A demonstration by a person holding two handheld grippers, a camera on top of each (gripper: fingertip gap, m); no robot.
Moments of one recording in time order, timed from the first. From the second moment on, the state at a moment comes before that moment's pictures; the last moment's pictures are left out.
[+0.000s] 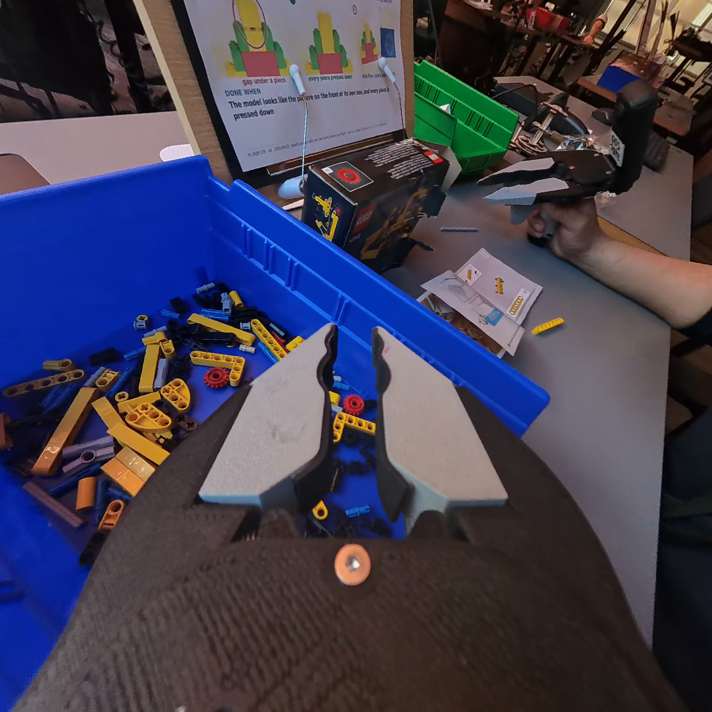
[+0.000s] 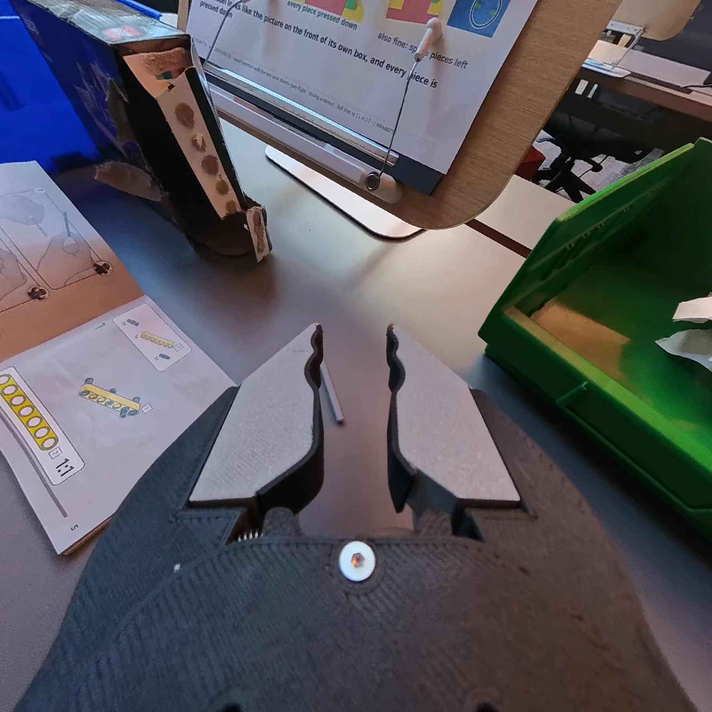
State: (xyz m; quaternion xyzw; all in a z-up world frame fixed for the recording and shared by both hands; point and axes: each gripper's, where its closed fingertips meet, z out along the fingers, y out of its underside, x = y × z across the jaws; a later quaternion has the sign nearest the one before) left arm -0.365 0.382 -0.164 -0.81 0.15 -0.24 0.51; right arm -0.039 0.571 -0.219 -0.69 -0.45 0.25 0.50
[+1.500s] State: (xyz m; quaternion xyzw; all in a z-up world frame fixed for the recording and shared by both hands) left arm -0.381 0.391 -0.184 -0.84 0.13 -0.18 0.50; right arm -0.042 0.576 -0.236 -0.72 -0.47 0.23 0.46
